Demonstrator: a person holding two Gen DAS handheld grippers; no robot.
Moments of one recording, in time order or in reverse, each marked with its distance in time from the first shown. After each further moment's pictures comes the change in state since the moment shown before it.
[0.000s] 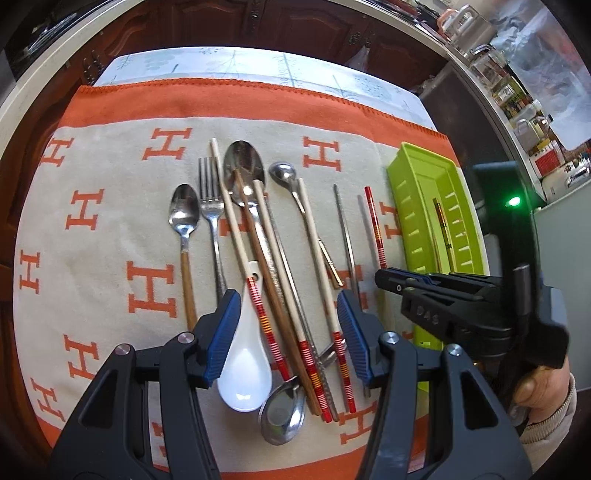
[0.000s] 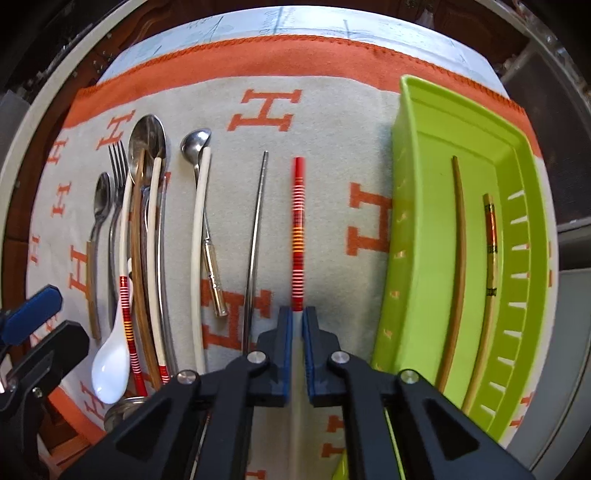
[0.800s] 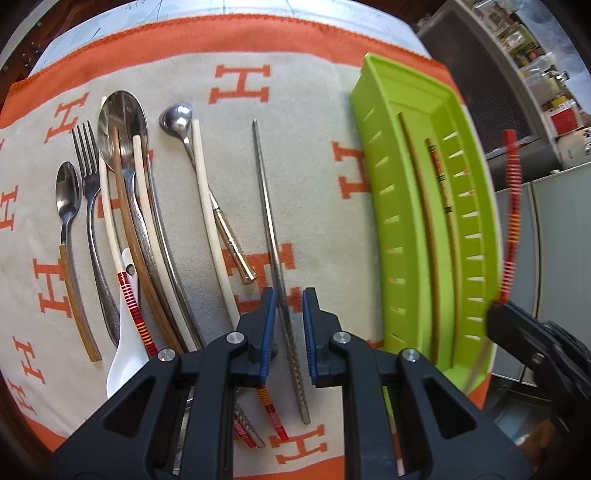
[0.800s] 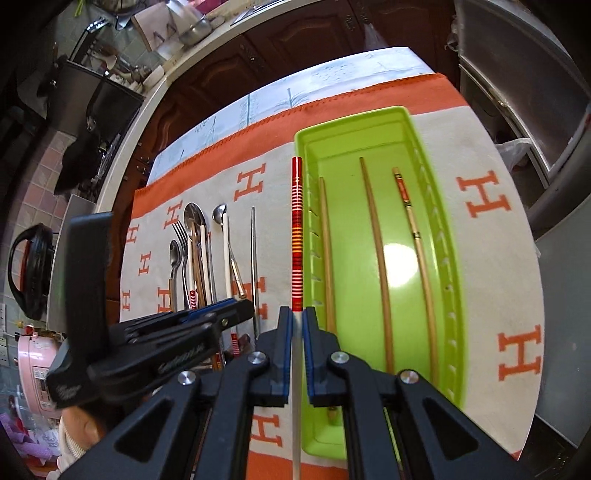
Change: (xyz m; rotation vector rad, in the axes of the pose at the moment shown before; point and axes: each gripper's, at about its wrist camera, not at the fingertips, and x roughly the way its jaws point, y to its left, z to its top) left arm 0.090 -0.078 0.011 0.045 0.228 0.035; right arm -0.083 -0.099 -0.068 0.232 -0.224 0.333
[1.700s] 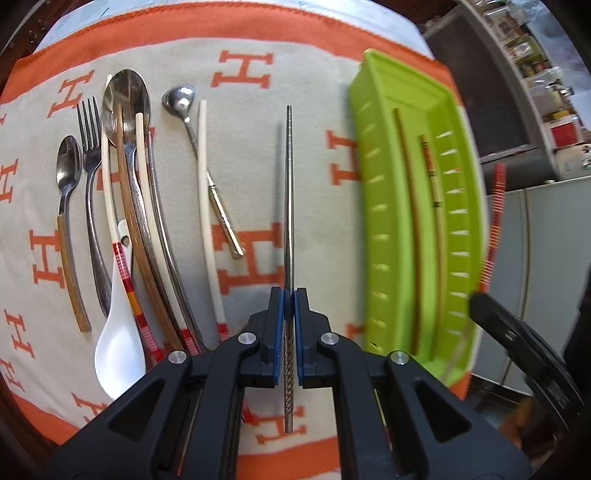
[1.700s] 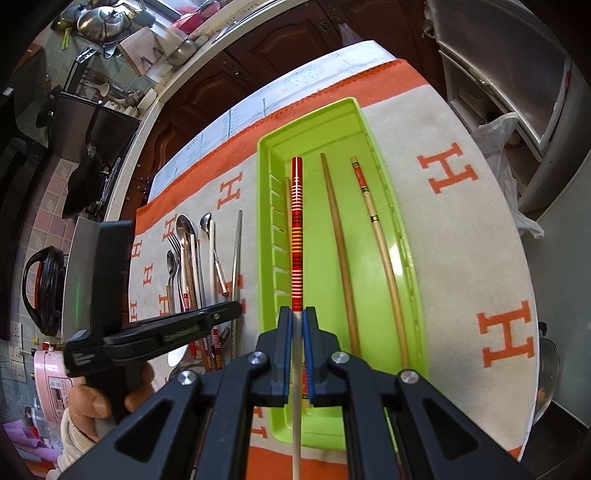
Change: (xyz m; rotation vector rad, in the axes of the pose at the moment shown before) left arm 0.004 -0.032 -0.013 -0.060 0.031 -0.072; right arm -0.014 -0.048 -0.016 0.084 -0.030 0.062
